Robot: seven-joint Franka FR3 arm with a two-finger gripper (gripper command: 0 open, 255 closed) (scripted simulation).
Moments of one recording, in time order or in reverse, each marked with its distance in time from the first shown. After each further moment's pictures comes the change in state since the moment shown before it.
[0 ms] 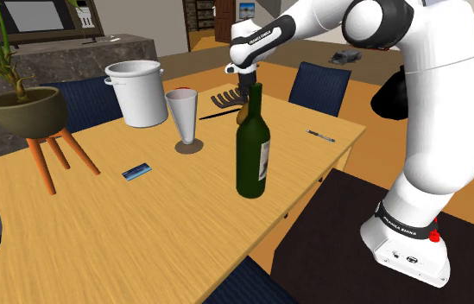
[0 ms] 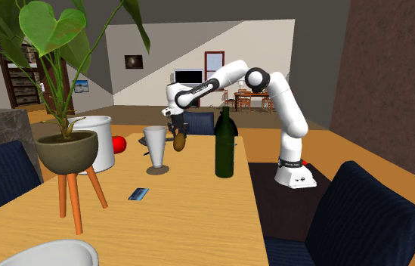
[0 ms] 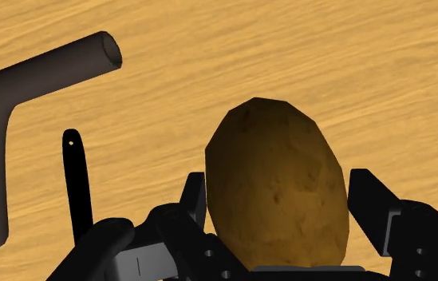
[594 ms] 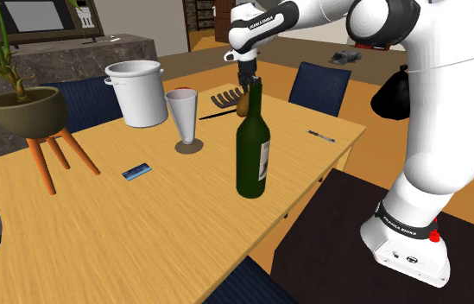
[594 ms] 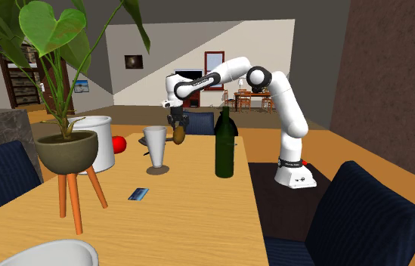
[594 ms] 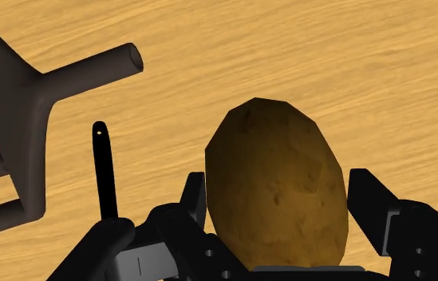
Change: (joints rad) arm 0.002 -0.030 0.002 0.077 0.006 -0.108 -0.015
